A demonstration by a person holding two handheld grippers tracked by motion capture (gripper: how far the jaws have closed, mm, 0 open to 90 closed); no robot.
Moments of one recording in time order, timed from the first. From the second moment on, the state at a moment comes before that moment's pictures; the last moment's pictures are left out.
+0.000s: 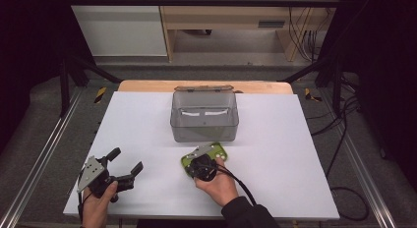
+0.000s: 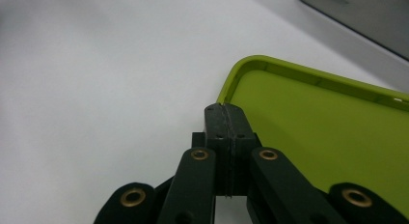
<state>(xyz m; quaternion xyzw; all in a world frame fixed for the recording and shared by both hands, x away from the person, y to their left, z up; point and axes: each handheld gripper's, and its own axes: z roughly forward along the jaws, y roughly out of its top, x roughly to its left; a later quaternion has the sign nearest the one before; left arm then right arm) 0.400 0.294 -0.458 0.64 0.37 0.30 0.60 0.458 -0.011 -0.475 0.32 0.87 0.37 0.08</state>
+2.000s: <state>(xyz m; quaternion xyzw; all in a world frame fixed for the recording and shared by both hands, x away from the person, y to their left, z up) 0.408 0.224 -0.453 0.78 0.36 0.22 0.46 0.411 -0.171 -0.442 0.35 0.71 0.55 0.27</state>
